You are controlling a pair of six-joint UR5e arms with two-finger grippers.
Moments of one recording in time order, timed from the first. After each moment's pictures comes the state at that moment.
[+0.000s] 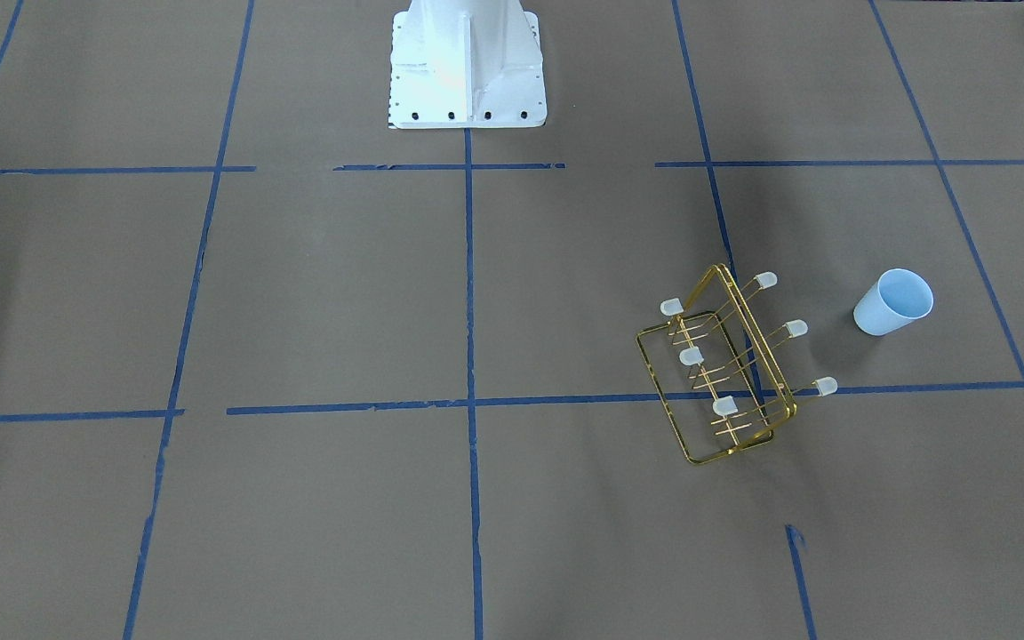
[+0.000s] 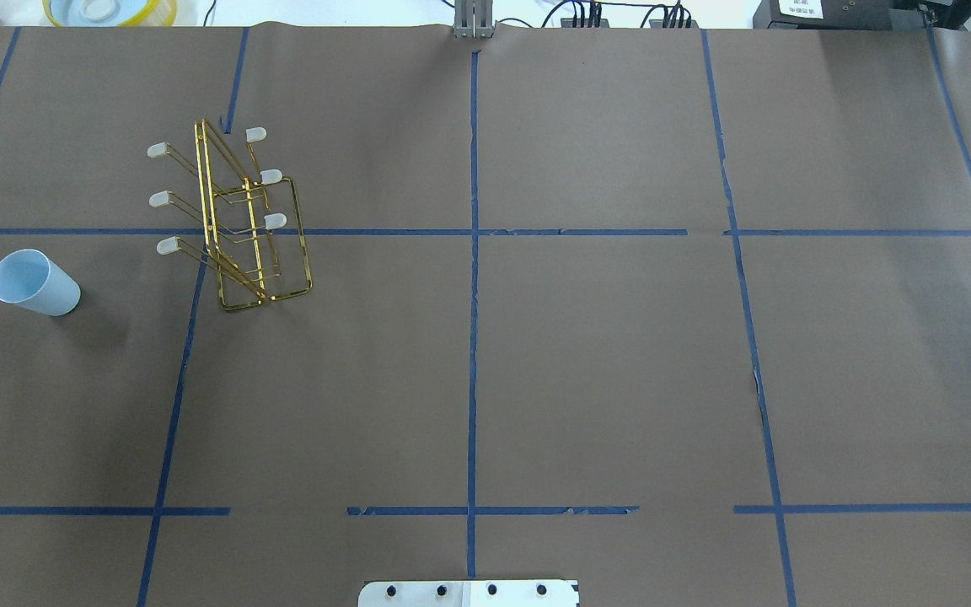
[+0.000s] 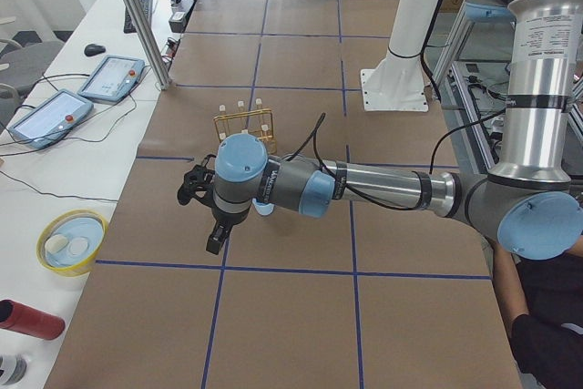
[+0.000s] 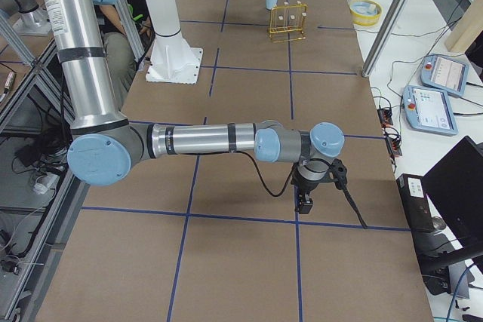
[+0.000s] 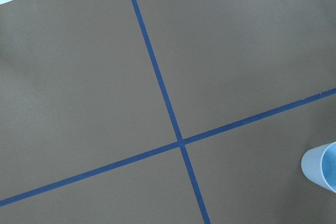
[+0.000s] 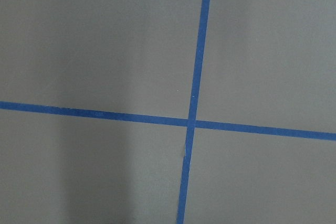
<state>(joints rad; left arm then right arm) -1.65 -1.58 -1.68 -1.77 -2.38 0.11 1.49 -1.38 1.46 -1.67 2.30 -0.04</state>
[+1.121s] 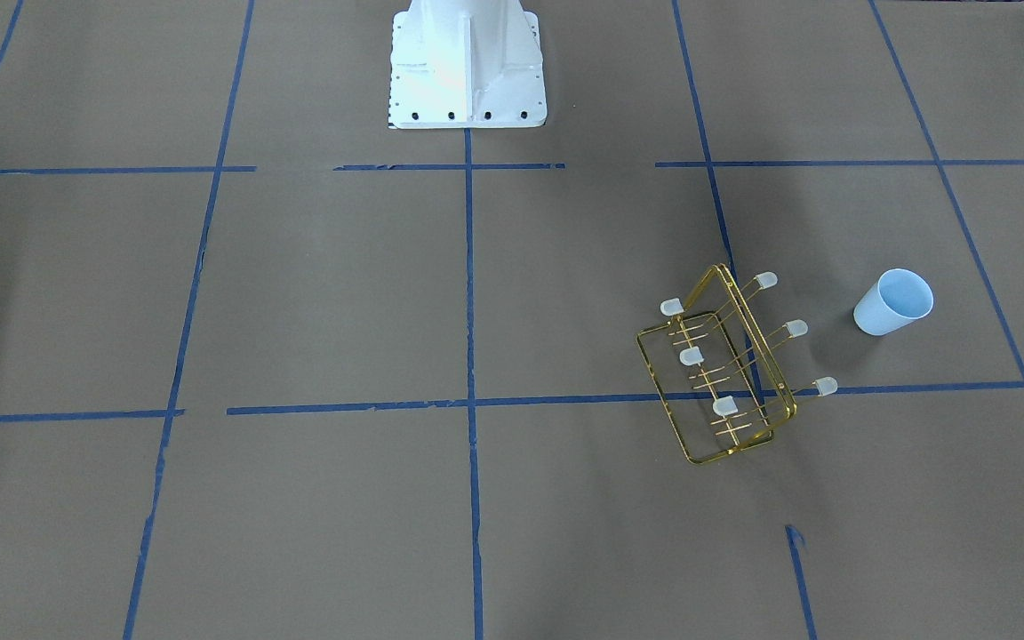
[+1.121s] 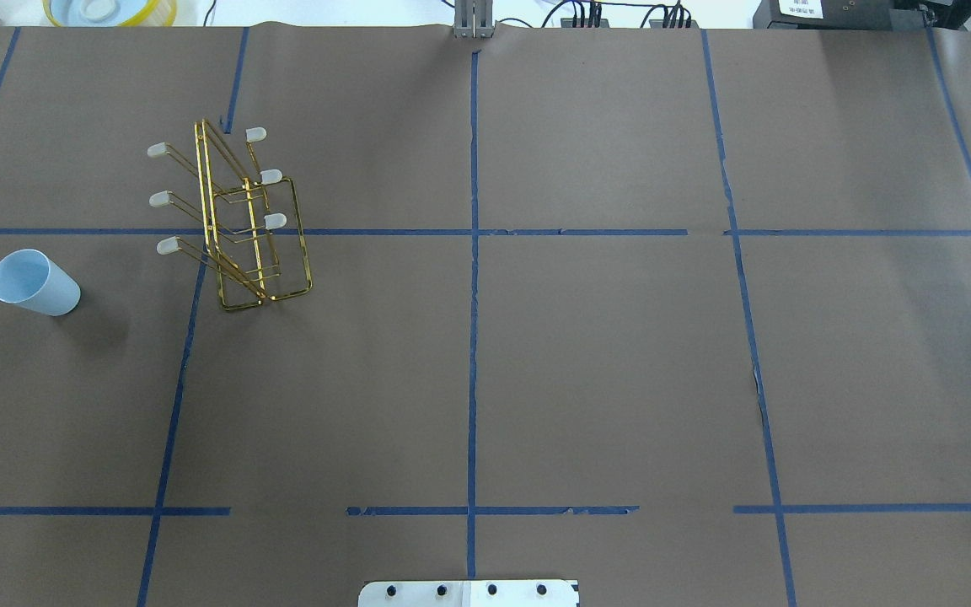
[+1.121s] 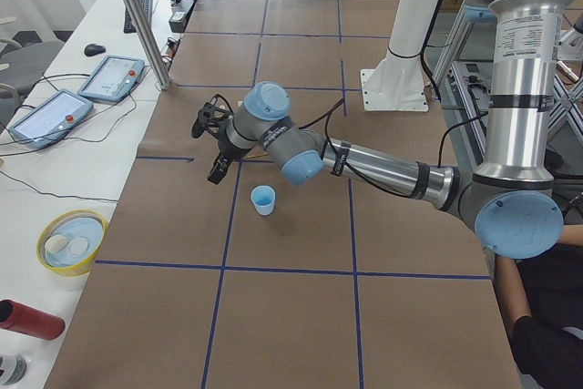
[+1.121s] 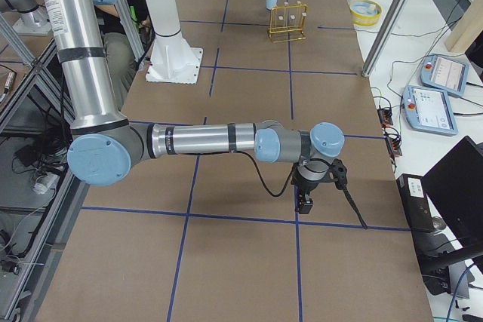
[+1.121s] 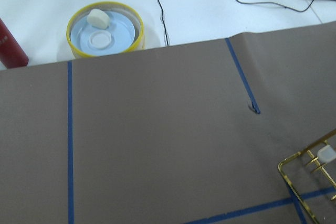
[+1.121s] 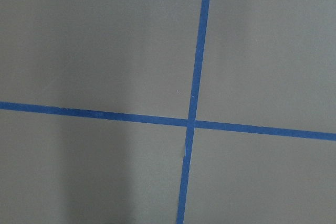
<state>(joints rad) -1.38 -1.54 -1.84 -2.32 -2.14 -0.59 1.49 -1.38 1.46 -1.67 2.30 -0.04</state>
